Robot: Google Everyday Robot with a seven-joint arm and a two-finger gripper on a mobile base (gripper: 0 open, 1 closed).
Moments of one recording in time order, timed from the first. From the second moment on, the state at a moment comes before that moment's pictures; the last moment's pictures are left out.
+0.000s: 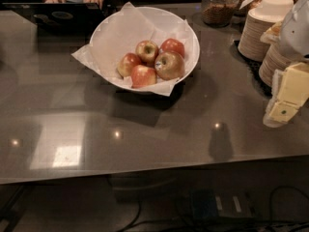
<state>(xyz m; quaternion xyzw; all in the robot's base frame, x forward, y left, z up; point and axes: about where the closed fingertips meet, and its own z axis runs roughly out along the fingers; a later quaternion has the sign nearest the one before) 0.438 -0.217 0.976 -0.60 0.78 -0.03 0.16</state>
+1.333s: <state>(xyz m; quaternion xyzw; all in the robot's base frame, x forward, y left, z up) 0.502 -0.163 0.949 -0.63 0.75 0.01 0.22</state>
